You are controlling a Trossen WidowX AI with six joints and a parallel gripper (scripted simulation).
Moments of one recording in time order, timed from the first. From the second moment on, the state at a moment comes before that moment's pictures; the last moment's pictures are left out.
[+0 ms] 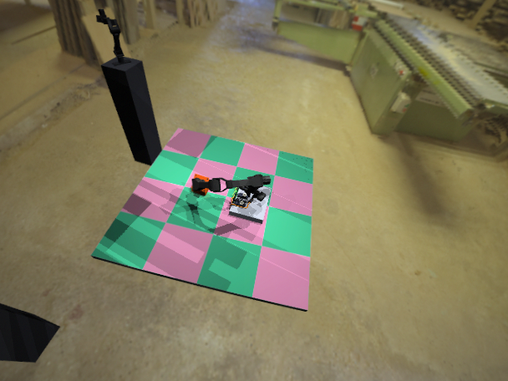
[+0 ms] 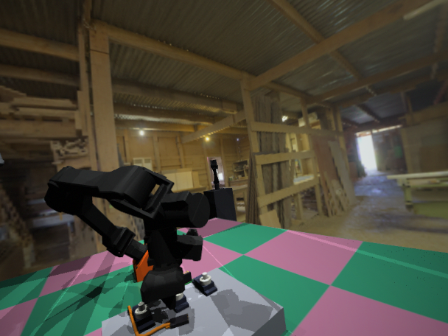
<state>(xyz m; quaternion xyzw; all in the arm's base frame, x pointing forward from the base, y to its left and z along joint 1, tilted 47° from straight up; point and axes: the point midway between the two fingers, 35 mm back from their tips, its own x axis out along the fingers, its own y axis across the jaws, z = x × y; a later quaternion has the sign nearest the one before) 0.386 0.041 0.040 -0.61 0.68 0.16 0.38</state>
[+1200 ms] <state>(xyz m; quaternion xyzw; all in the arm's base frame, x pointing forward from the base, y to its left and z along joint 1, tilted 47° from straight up) 0.388 0.015 0.017 -0.61 0.68 0.16 0.37</state>
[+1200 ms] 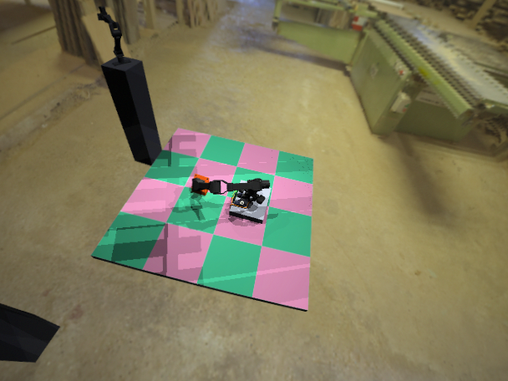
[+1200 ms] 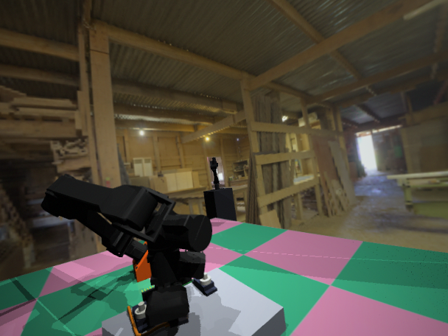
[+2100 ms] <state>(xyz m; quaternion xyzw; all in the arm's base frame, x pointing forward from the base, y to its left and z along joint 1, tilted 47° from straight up) 0.346 0.072 0.047 -0.56 0.70 0.07 0.44</state>
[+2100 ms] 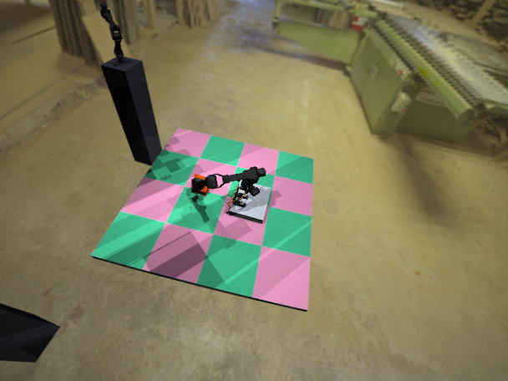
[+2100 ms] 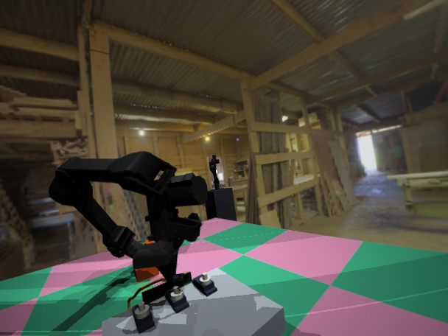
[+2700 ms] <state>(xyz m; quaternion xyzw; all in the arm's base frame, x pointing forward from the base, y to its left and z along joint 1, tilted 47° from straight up) 0.270 0.085 0.037 -0.44 0.70 -0.09 0.56</state>
